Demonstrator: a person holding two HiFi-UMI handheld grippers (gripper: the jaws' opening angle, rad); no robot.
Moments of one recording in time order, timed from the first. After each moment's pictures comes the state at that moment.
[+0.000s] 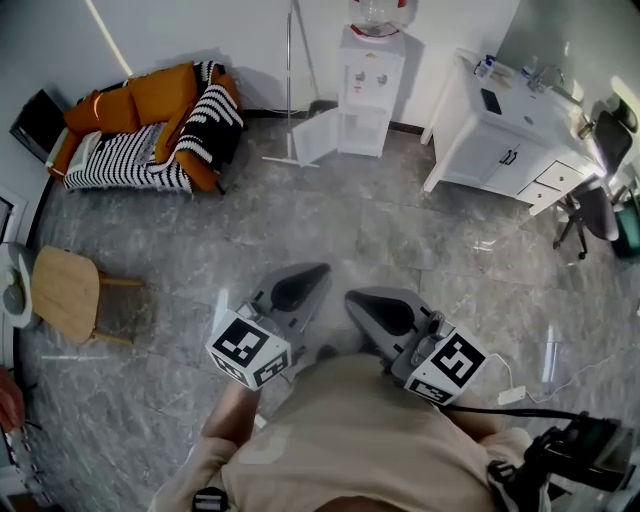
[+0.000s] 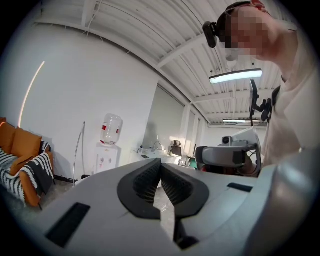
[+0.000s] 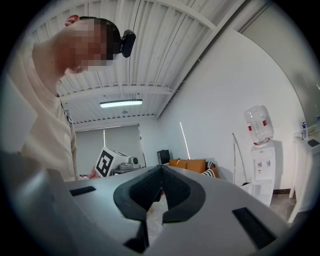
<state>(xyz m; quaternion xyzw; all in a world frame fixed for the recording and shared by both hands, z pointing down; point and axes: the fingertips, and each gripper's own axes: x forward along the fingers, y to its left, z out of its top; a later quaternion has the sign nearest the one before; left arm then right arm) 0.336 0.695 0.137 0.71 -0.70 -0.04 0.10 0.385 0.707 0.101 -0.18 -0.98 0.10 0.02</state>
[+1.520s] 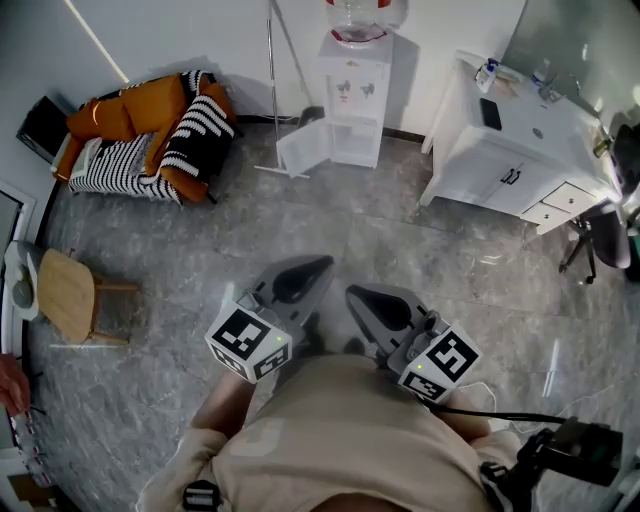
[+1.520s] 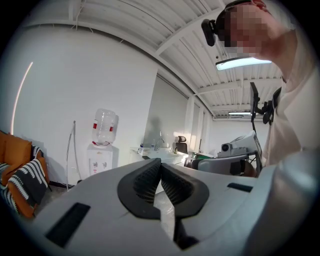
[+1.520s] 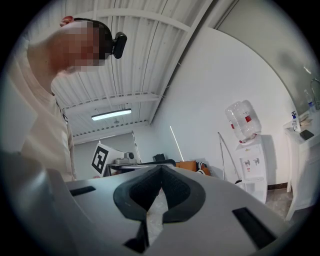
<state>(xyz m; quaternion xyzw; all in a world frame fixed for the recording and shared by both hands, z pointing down) 0.331 0.471 0.127 0.70 -0.71 0.00 0.11 0.378 0.479 0.112 -0.17 -0.97 0.16 0.01</state>
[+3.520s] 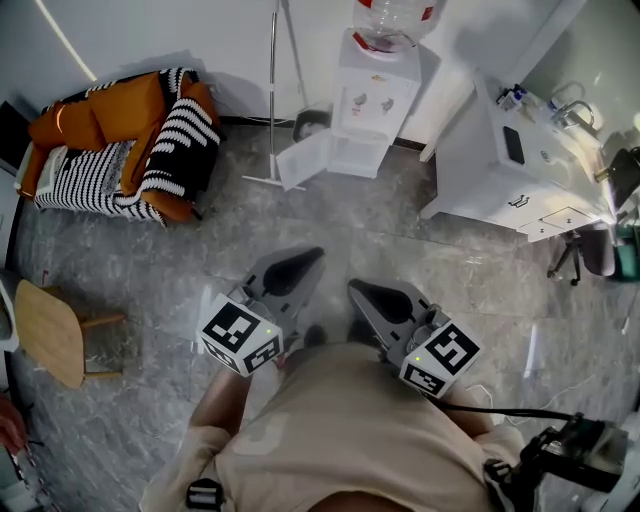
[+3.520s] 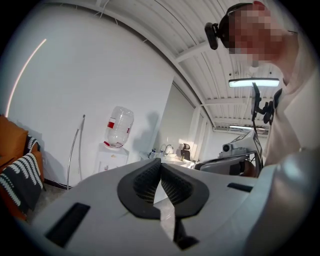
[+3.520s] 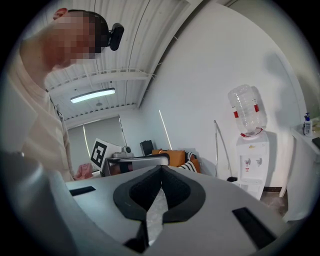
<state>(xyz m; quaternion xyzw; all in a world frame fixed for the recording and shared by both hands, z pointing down) 0.063 0.472 0.149 0.71 -0.68 -0.07 0.13 0.120 0.473 0.139 -0.12 -0.98 0.13 0.11</state>
